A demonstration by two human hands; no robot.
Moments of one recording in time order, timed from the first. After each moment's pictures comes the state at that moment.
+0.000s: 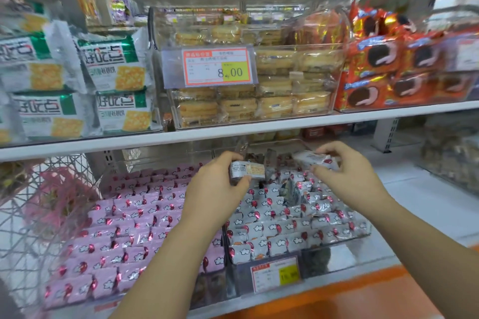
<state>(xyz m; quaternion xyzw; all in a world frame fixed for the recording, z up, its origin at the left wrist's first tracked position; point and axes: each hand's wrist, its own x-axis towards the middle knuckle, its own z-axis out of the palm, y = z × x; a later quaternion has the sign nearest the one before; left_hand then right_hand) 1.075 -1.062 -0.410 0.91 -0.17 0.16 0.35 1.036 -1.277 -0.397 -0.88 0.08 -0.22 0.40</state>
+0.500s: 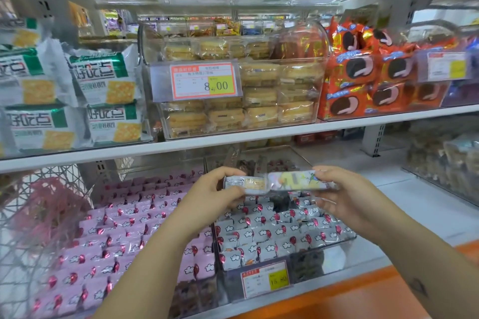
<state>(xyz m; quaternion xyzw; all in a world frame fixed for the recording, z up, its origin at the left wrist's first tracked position) 1.071 -1.059 -0.402 0.80 -0.17 -0.06 0.57 1.011 -1.287 -0.398 -0.61 0.11 -0.06 0.78</state>
